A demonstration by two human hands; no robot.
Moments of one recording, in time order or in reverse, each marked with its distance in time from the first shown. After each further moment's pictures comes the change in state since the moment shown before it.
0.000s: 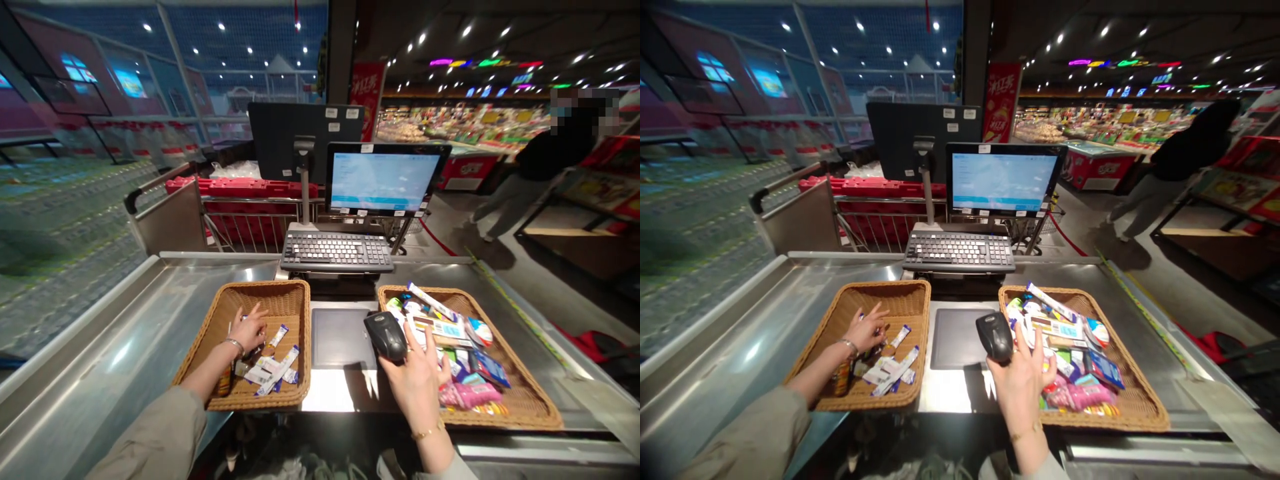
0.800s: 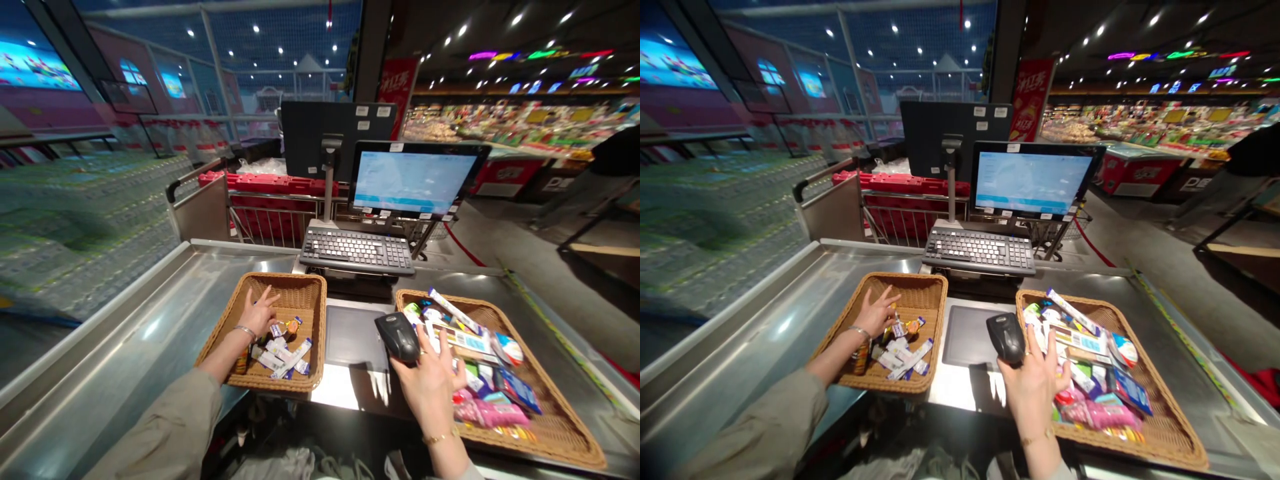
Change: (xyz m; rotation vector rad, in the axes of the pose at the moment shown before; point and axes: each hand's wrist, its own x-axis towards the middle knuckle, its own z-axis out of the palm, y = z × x) left_hand -0.022 0.003 -0.026 0.014 0.185 0.003; right_hand 0.002 0.003 0.008 0.043 0.083 -0.120
